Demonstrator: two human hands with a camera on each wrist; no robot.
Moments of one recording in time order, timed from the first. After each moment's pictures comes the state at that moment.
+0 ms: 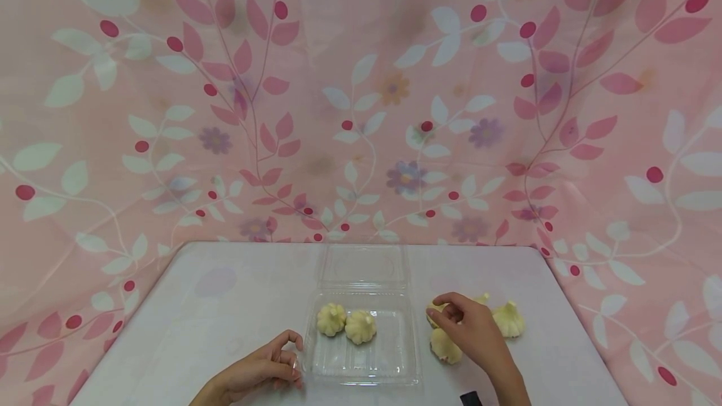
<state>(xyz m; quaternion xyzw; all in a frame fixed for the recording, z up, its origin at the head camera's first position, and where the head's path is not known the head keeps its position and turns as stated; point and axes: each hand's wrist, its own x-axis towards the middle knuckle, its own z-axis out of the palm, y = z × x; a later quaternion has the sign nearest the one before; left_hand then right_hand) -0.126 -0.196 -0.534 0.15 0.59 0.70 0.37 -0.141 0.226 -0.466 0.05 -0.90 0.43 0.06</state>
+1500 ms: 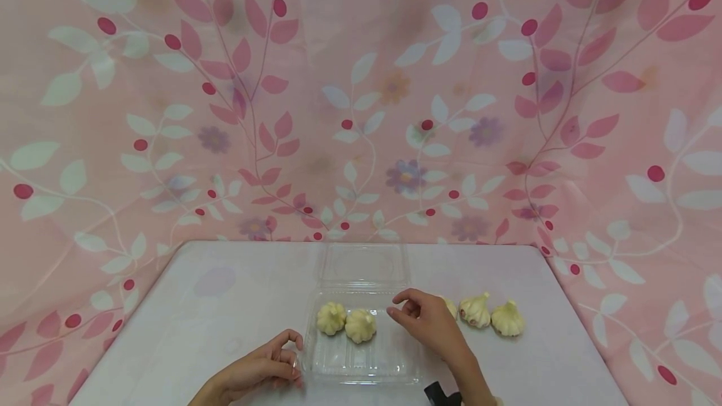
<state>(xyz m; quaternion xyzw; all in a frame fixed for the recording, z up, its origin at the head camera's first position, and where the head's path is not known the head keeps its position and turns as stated) -0.126 -0.195 -0.533 0.14 0.59 0.70 0.37 -0.159 0.169 -0.473 0.10 -0.89 0.44 -0.01</state>
